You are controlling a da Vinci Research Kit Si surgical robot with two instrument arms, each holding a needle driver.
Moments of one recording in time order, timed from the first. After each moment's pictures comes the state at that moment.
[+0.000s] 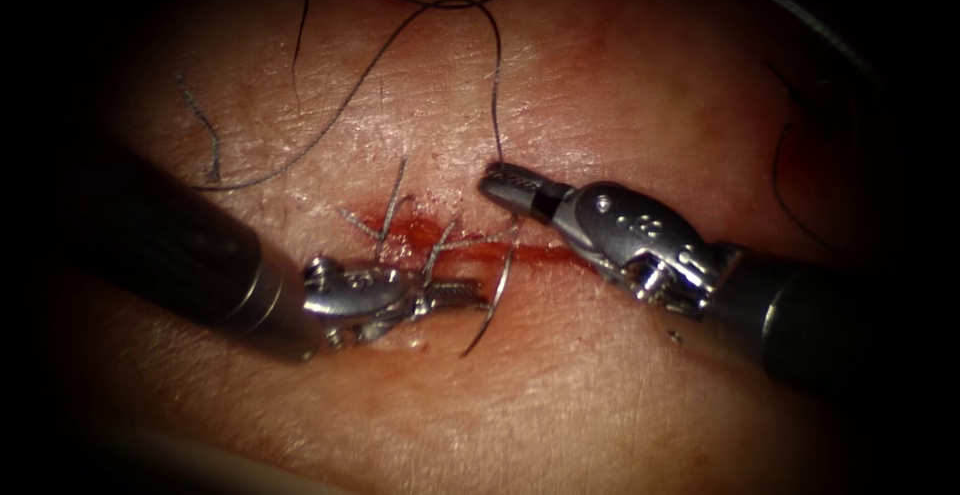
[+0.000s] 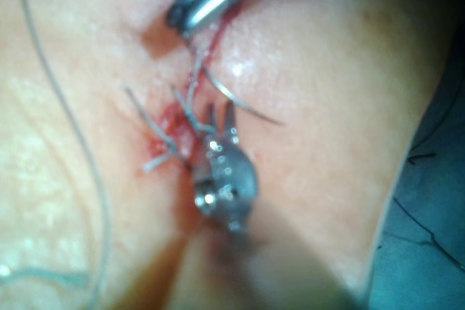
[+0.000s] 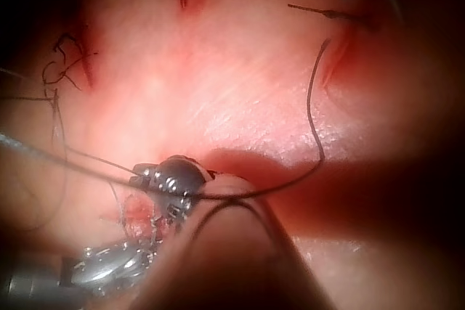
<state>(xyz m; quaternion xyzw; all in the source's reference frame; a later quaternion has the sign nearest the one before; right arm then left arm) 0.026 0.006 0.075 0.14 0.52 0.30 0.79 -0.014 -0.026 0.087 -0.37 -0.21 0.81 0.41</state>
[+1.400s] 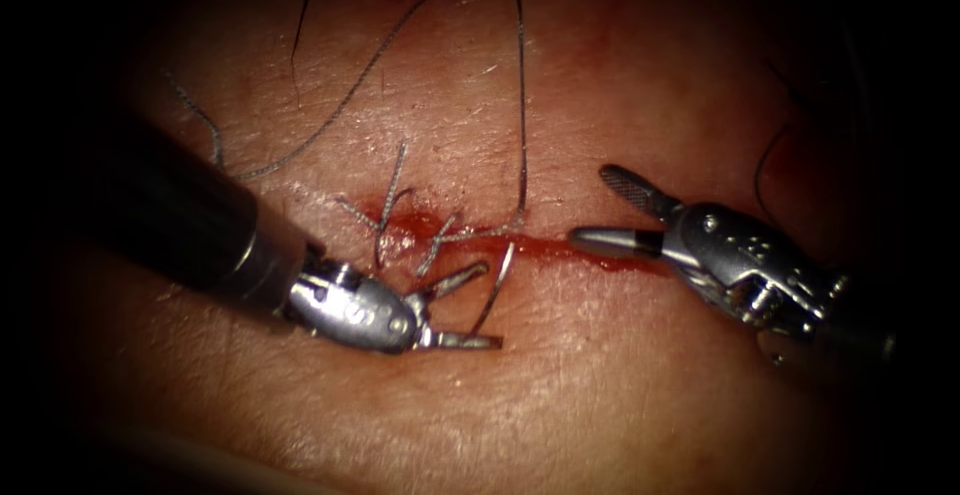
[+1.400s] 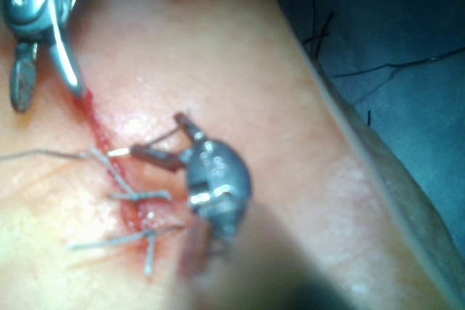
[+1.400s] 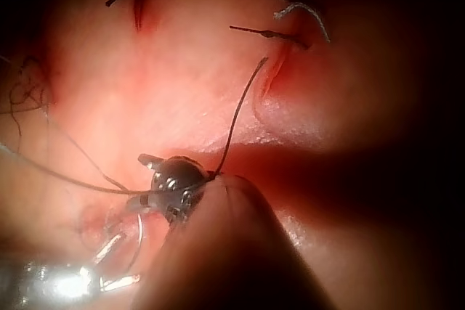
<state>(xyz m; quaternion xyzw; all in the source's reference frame) 0.019 0.007 0.072 0.07 0.54 0.35 0.76 -0.018 -0.028 0.078 -0.54 0.02 0.84 0.10</state>
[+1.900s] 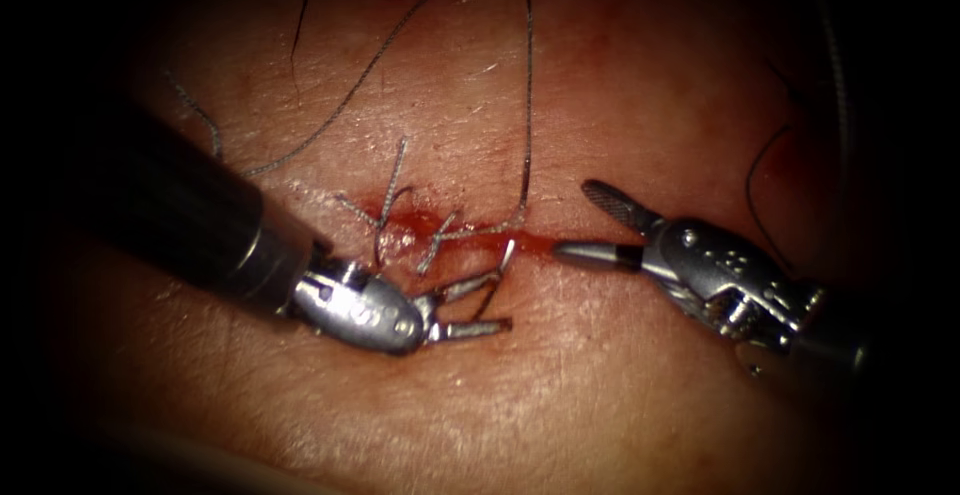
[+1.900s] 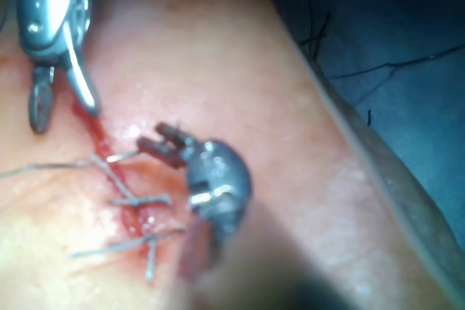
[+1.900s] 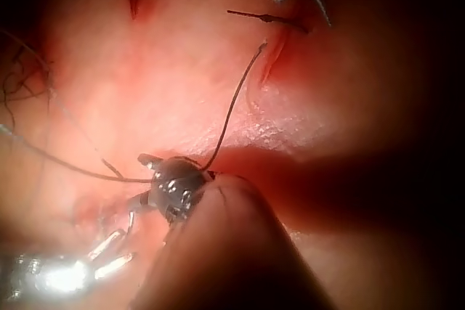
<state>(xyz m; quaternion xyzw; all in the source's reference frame) 0.020 0.006 0.073 0.08 0.55 0.35 0.76 -0.018 -0.028 0.078 -0.54 0.03 0.84 0.09</state>
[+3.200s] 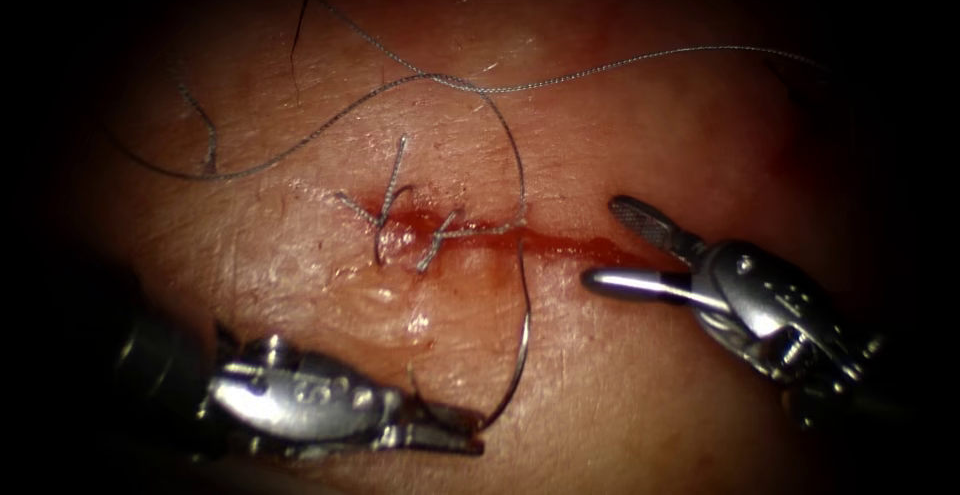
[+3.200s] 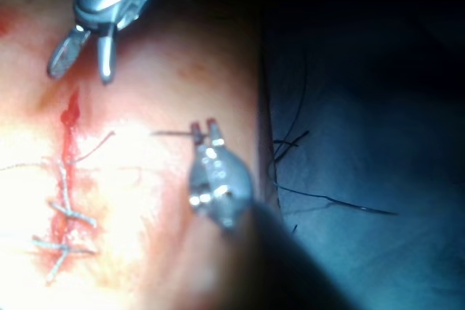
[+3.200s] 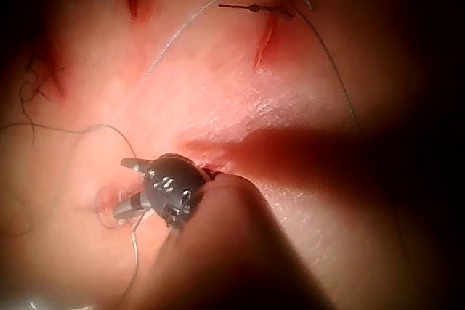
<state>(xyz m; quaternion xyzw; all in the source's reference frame) 0.017 0.004 0.067 0.19 0.57 0.38 0.70 -0.017 -0.028 0.062 -0.45 -0.24 0.84 0.19</state>
